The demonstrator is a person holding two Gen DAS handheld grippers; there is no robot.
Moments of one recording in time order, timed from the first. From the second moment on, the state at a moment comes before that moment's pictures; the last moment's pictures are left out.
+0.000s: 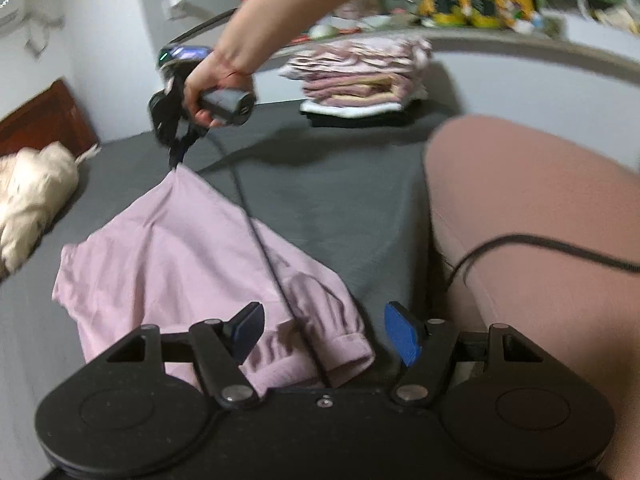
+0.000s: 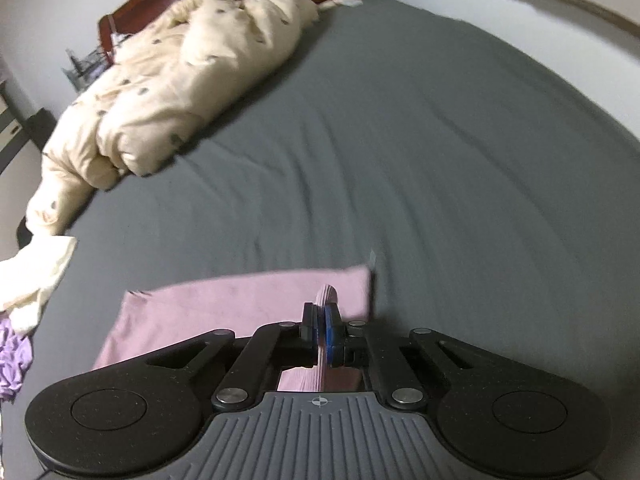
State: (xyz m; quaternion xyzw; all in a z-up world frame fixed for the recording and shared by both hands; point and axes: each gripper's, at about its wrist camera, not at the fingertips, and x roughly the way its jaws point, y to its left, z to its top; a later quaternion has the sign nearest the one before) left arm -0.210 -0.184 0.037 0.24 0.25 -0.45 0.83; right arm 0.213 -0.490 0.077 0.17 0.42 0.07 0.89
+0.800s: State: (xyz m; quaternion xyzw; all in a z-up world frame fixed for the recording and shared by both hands) left arm -0.090 -0.092 0.081 0.13 0.28 -0.32 0.89; right arm 0.194 -0.531 0.028 0.31 0.38 0.03 0.87
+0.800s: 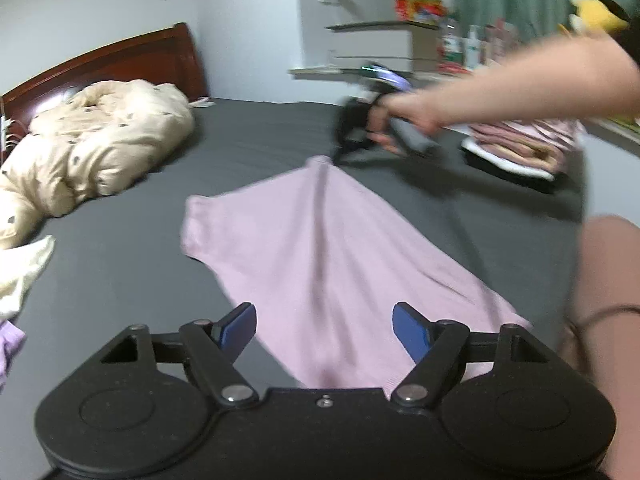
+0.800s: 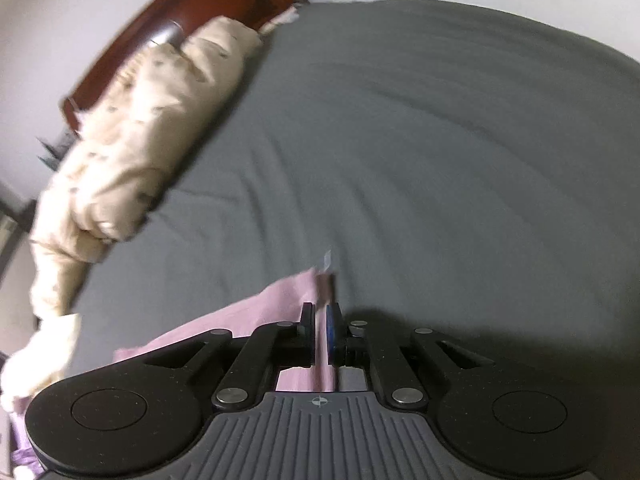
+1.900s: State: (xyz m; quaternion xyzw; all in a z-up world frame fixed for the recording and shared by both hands) left arm 0.246 -0.144 0.021 -0.07 0.42 -0.17 0.89; right arm 0.082 -0.531 0.019 0.39 0.31 0.13 0.86
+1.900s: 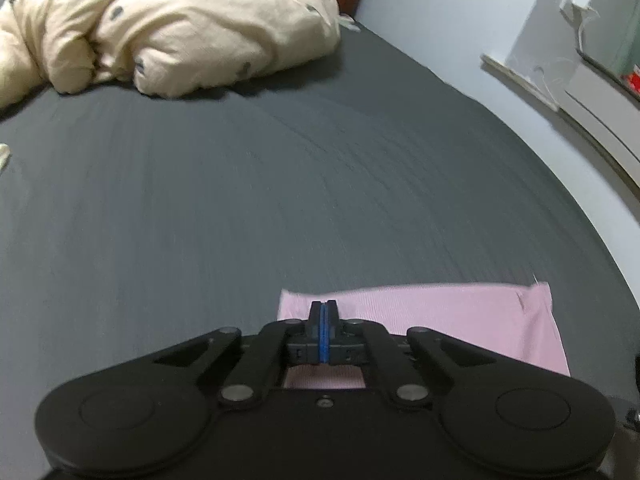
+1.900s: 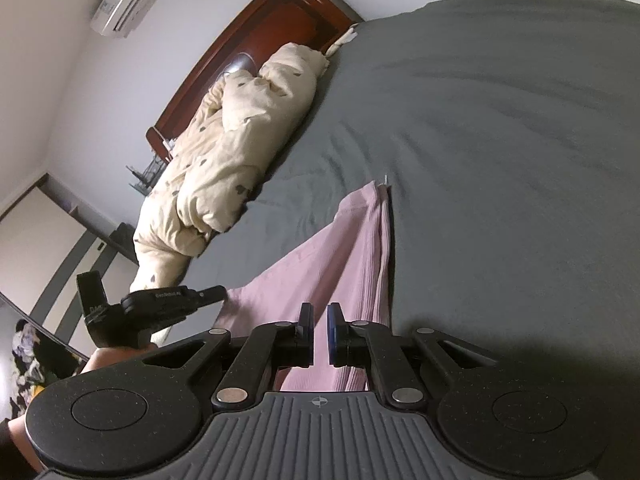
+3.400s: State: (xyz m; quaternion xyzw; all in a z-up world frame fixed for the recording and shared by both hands) left arm 0.259 -0.133 0.016 -0.06 0.44 -0.17 0.88; right arm 0.091 -0.527 0.013 0.36 0.34 0.11 0.86
